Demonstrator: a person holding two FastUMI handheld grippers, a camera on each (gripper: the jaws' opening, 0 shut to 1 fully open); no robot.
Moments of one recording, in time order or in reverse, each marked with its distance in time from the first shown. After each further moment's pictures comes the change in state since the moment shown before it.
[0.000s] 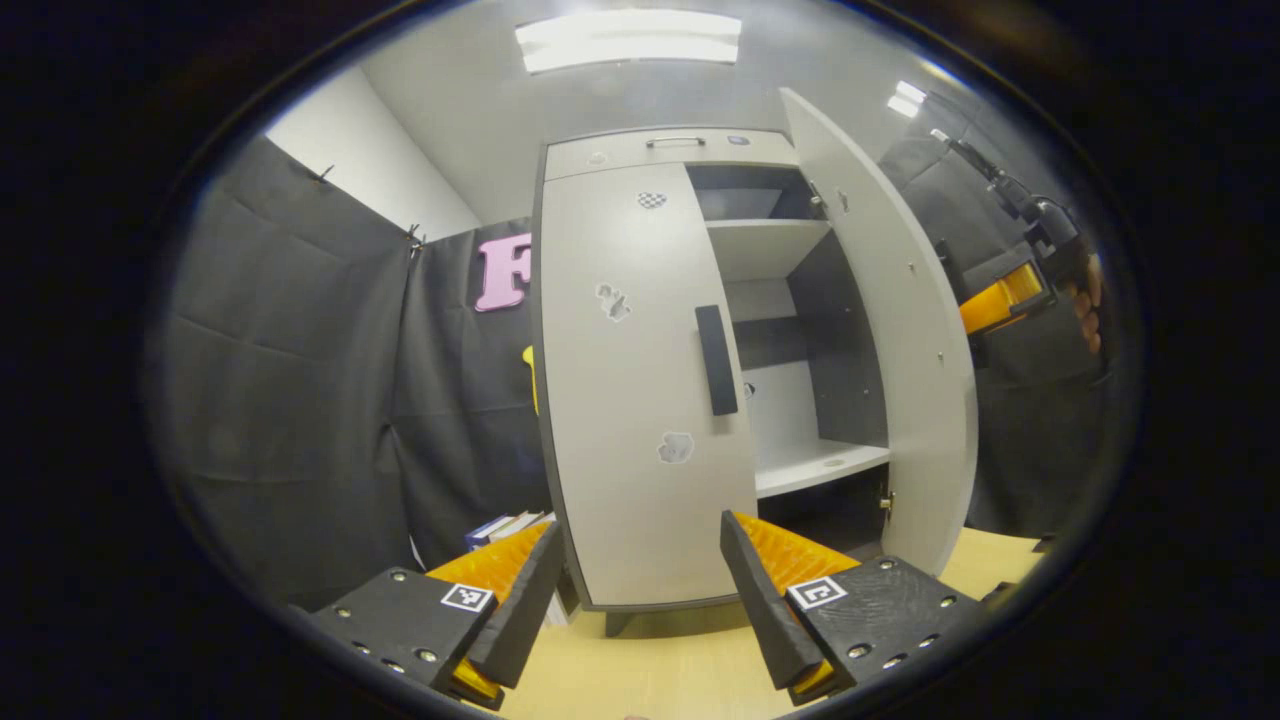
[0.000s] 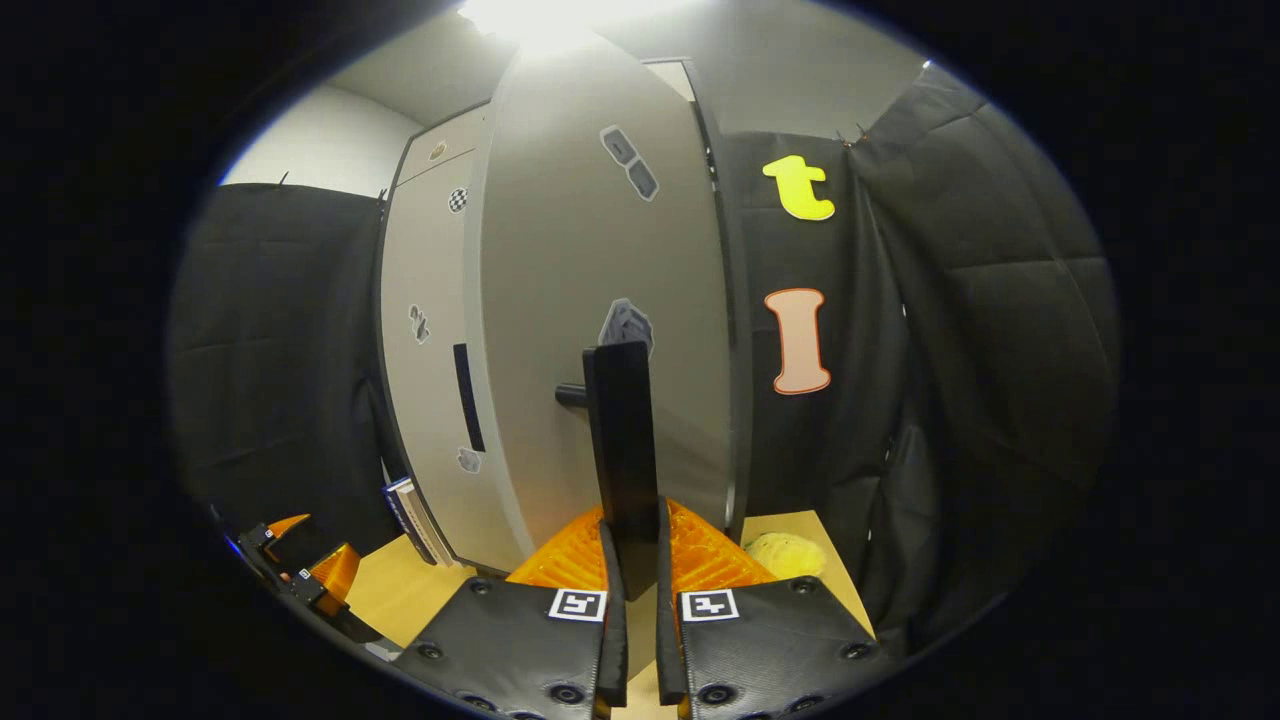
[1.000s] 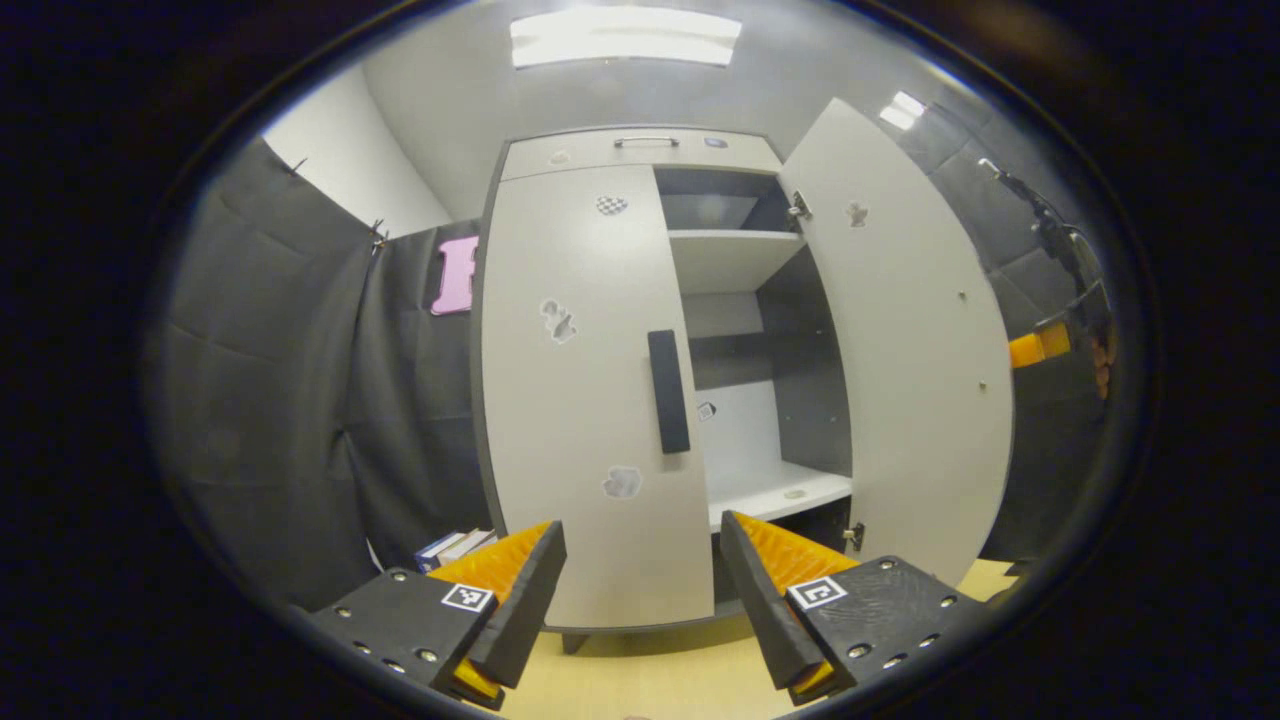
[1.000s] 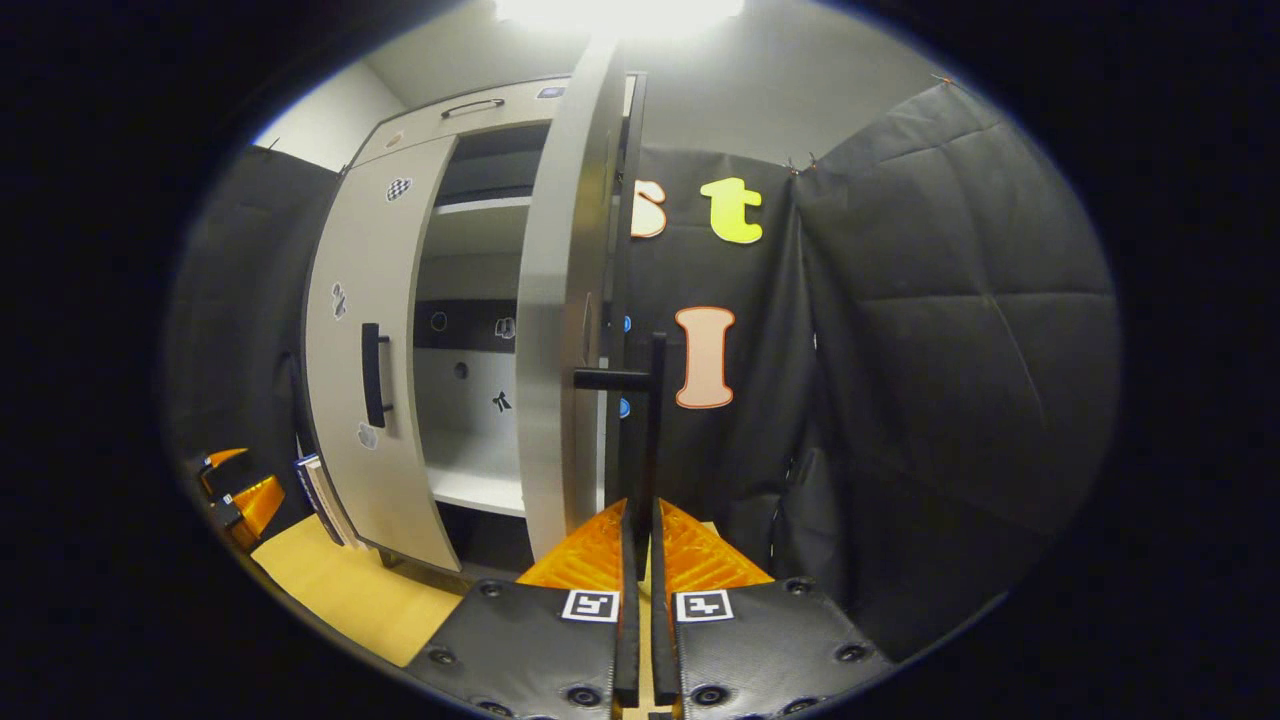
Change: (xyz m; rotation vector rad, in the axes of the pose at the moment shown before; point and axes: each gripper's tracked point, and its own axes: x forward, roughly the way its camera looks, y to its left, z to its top) left arm 0.050 -0.046 0.045 -0.036 -0.015 -0.121; right arm -0.018 -0.068 0.005 -0.093 -0.044 -0.222
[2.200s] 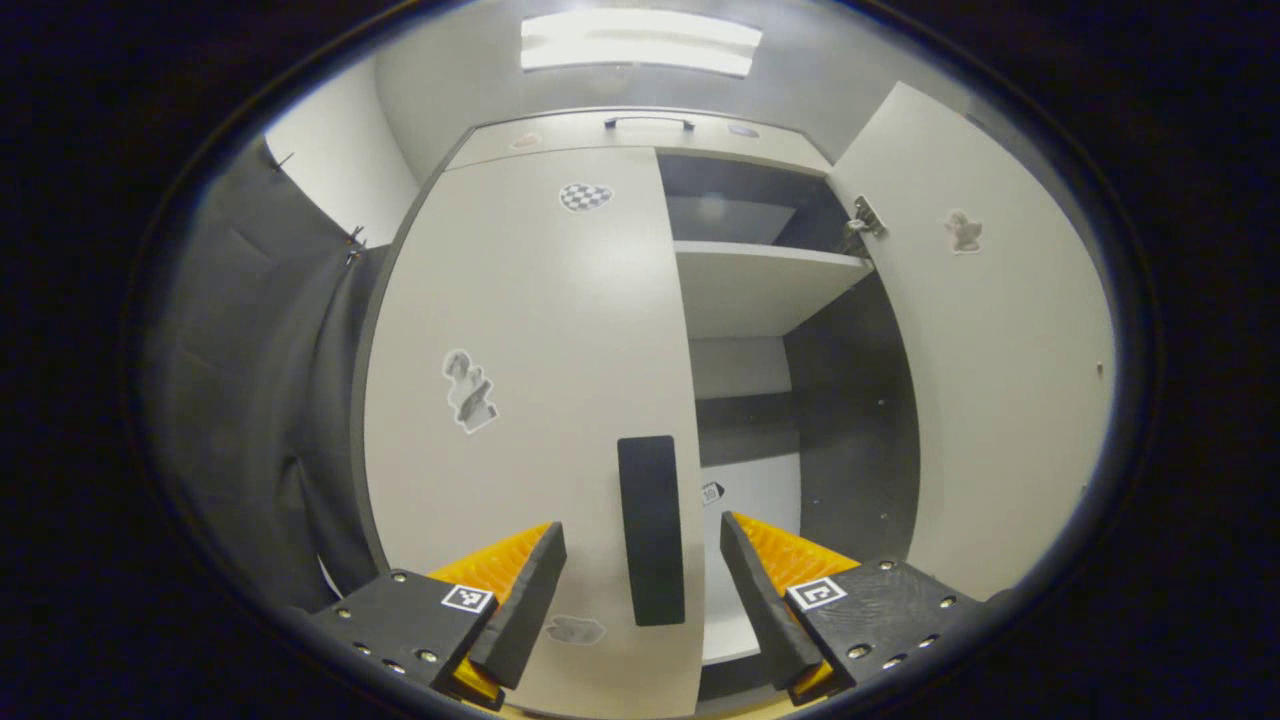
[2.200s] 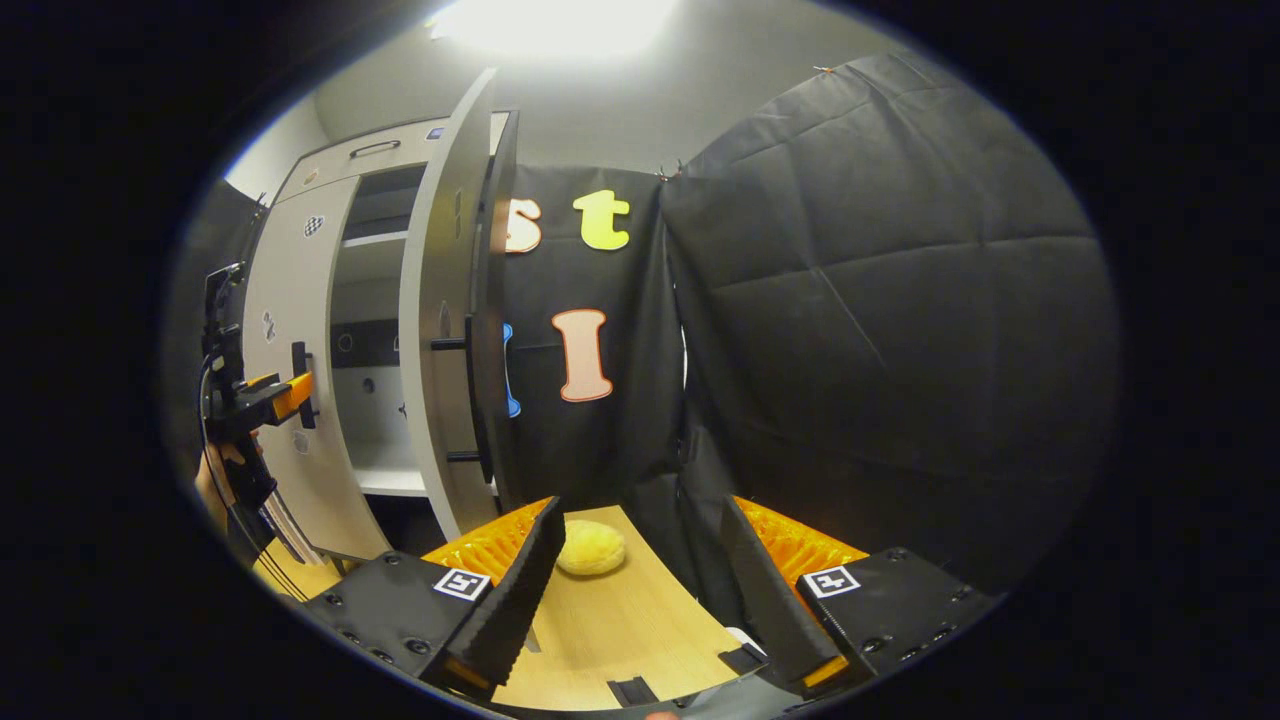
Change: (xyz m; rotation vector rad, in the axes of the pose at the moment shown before) left arm 0.187 -0.009 0.061 -0.051 -0.081 0.021; right arm -0.074 -0.092 -0.030 0.121 -0.015 -0.328
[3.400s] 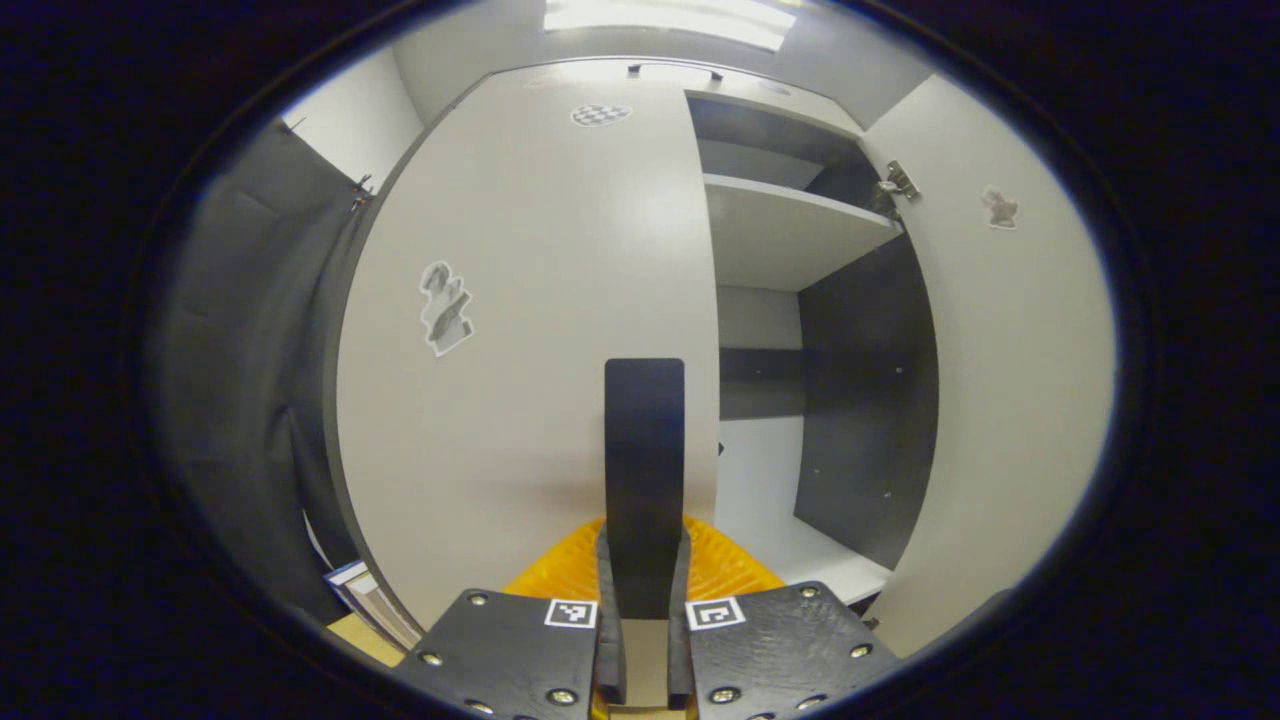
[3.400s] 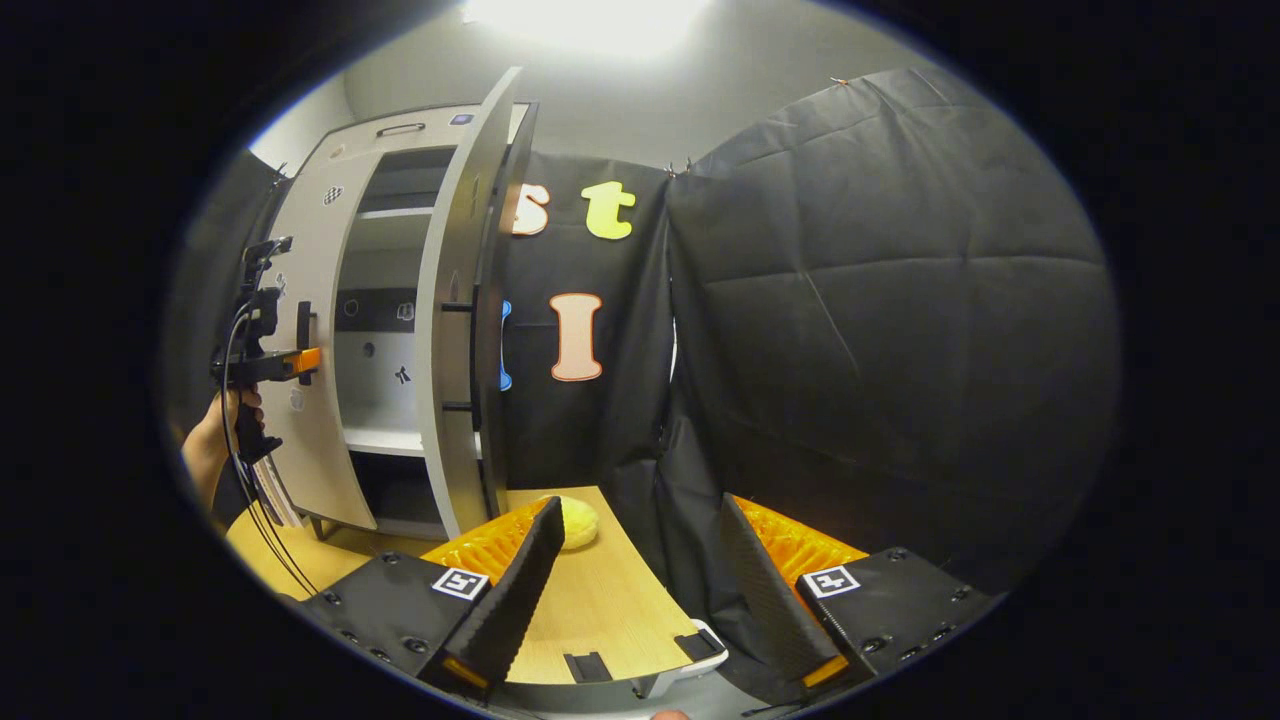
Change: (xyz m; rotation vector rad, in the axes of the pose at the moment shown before) left arm 0.010 -0.006 -0.035 -0.072 0.144 0.000; right arm -0.039 -0.029 -0.021 -0.081 0.016 0.004
